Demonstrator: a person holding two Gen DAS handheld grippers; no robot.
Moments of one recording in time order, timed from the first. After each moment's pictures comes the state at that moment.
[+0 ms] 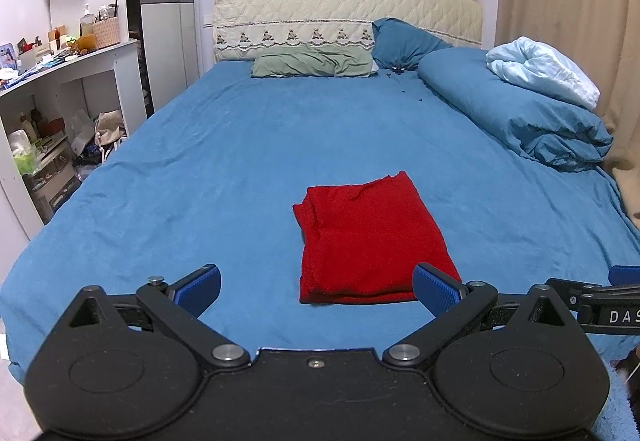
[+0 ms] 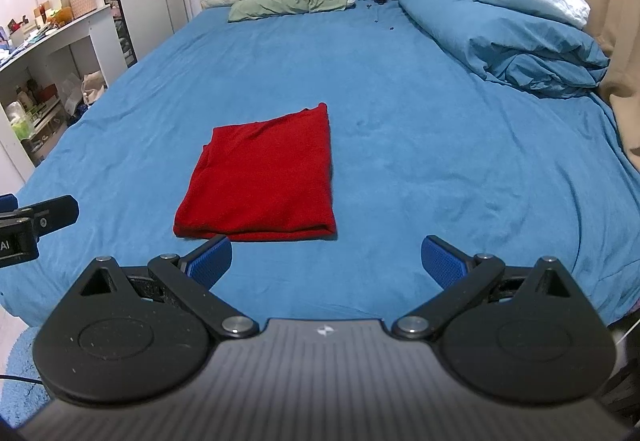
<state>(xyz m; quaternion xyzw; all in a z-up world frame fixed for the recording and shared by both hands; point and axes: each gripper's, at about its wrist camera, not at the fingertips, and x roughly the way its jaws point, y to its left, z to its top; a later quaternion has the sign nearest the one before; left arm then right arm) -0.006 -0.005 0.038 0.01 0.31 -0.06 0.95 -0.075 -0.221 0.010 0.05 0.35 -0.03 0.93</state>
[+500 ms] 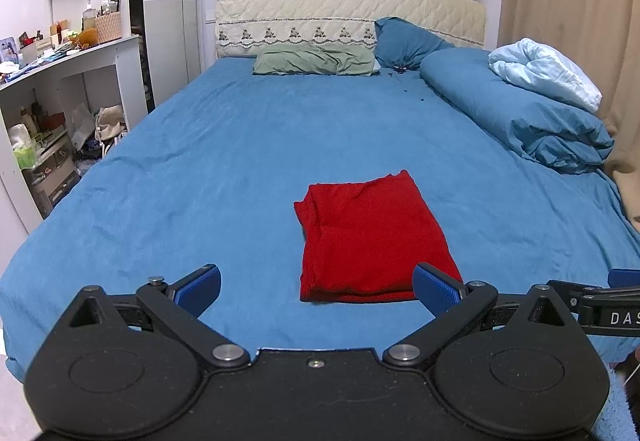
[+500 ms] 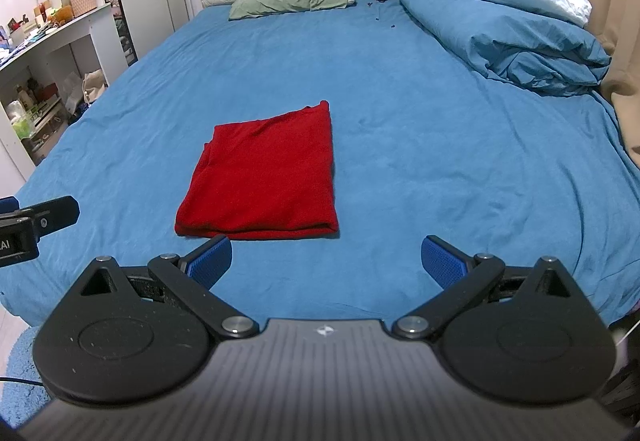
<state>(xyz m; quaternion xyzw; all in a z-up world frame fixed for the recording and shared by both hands) -0.003 -0.003 0.037 0.01 0.31 -0.06 0.95 -0.074 -0.220 0.010 0.05 0.35 -0.03 0.93</state>
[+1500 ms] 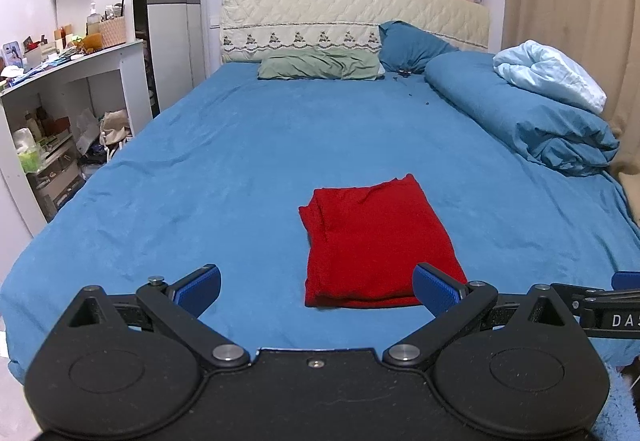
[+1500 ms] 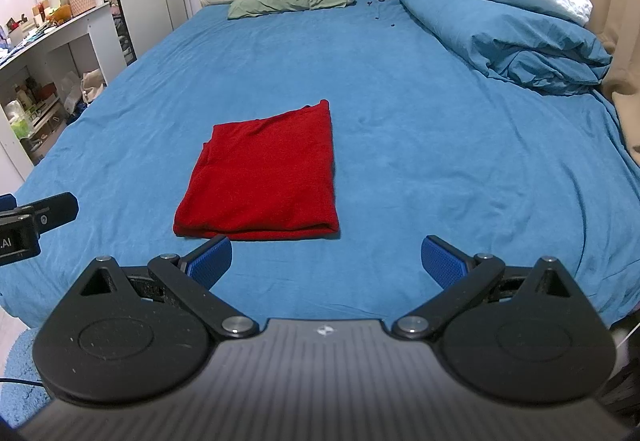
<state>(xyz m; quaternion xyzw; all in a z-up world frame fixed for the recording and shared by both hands) -0.003 -0.008 0.033 0.01 0.31 -0.05 0.95 -0.071 -0.214 0.006 0.05 0.36 -0.03 0.93</state>
